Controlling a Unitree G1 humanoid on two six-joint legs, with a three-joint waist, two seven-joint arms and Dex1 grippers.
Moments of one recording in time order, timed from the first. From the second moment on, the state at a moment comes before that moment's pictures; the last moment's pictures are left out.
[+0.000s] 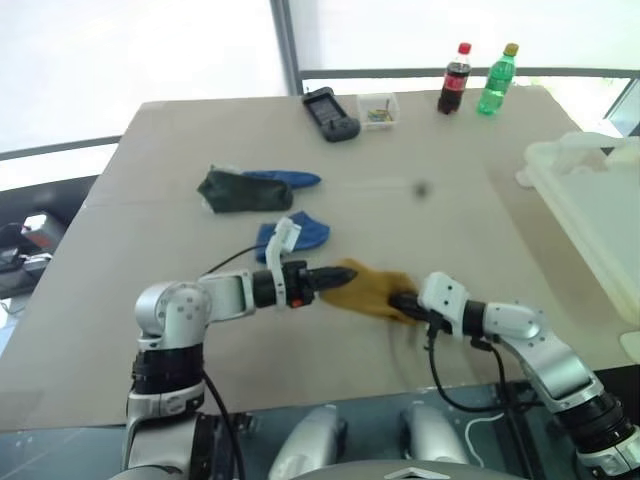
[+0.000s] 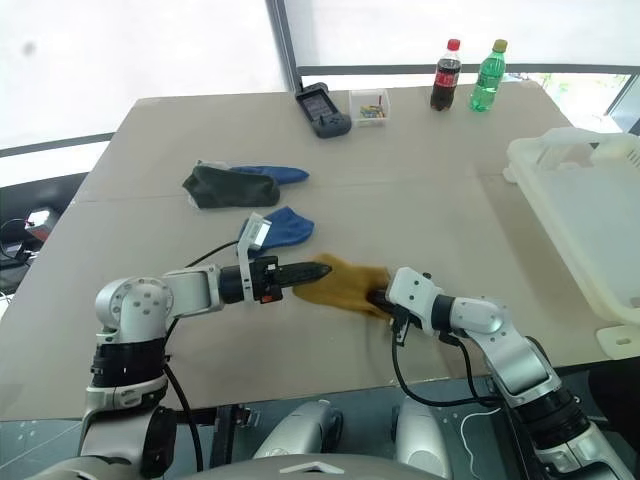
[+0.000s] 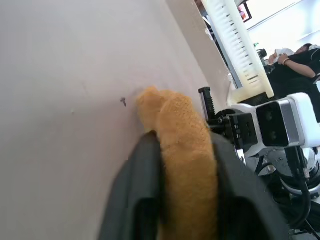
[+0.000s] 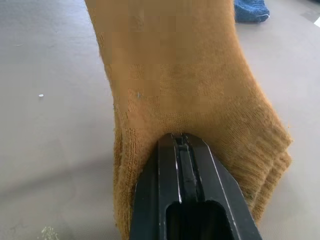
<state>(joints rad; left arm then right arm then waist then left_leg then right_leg) -0.42 0.38 0.20 -0.15 -0.91 1.37 -0.58 -0.15 -0.56 0.31 -0.20 0.11 0.19 0.81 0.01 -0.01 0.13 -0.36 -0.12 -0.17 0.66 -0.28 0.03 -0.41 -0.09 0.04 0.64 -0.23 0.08</state>
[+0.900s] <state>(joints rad) -0.61 0.09 0.29 0.10 -1.01 1.61 -0.40 -0.13 -0.56 0.29 -0.25 0.12 0.25 0.78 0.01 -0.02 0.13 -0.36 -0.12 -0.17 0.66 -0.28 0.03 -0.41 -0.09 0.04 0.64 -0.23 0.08</state>
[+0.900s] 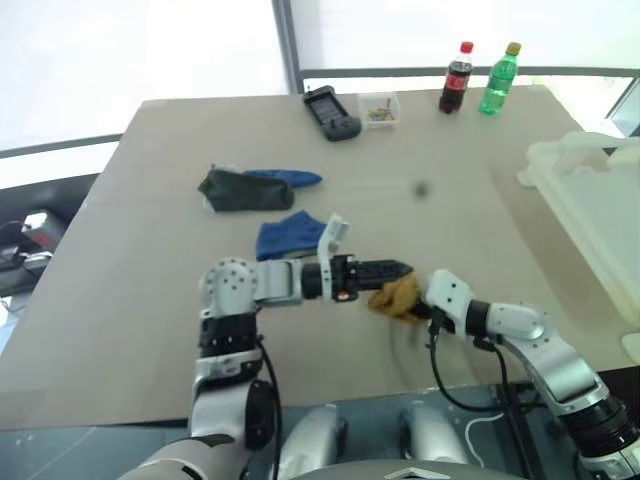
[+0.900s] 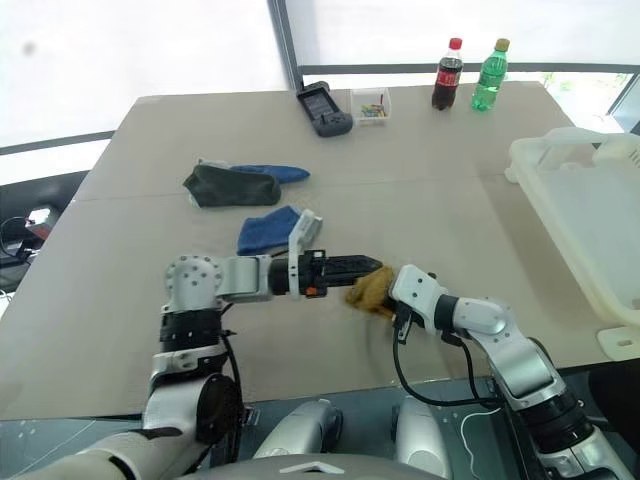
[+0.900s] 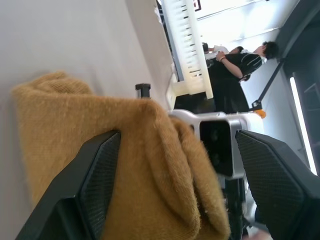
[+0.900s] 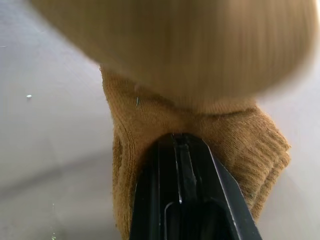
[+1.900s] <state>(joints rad) -0.60 0.04 0.13 0.19 -0.85 1.31 -0.50 0.00 -0.53 -0.09 -0.70 0.44 0.78 0.58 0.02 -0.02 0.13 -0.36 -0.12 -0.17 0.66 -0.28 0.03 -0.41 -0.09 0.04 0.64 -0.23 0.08</state>
